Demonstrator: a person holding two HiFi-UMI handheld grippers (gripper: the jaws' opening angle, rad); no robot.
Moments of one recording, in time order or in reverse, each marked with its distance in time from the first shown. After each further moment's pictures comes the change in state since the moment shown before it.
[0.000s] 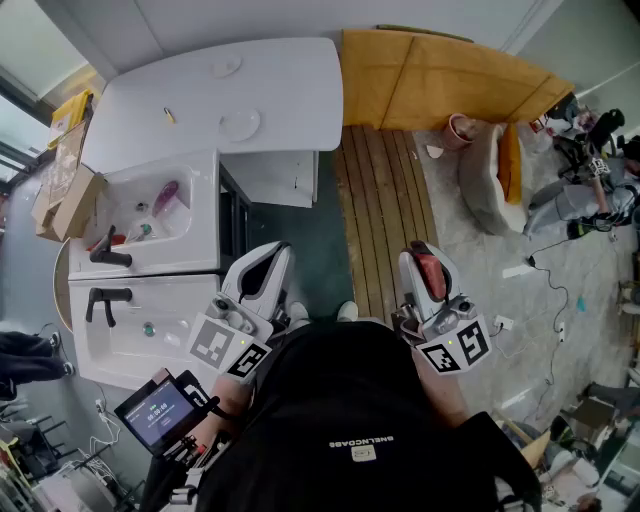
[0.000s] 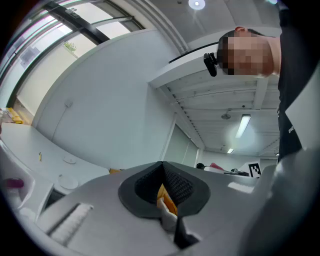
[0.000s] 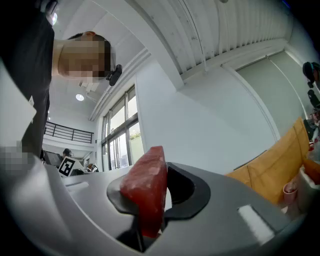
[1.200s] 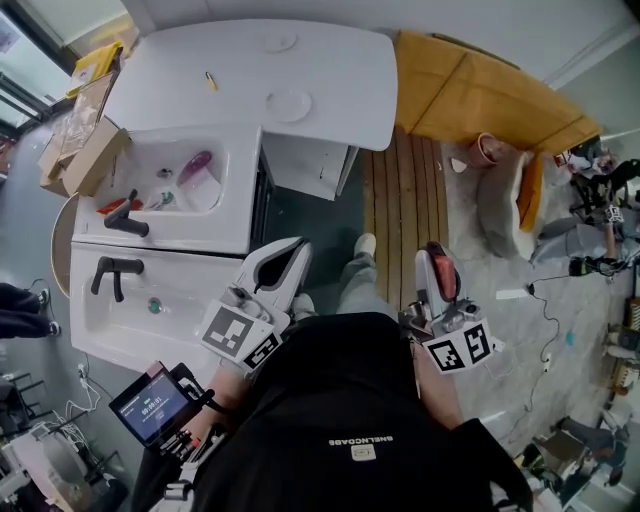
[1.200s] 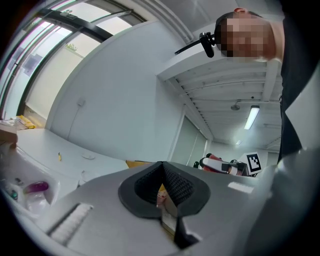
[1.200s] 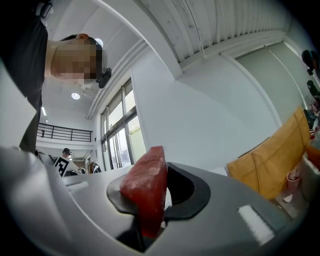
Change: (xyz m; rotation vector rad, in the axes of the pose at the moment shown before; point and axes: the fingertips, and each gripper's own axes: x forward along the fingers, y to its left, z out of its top) left arm -0.046 0.081 -0.019 0.008 0.112 0.097; right arm 0.066 0.023 -0.062 0.061 0.071 -0.009
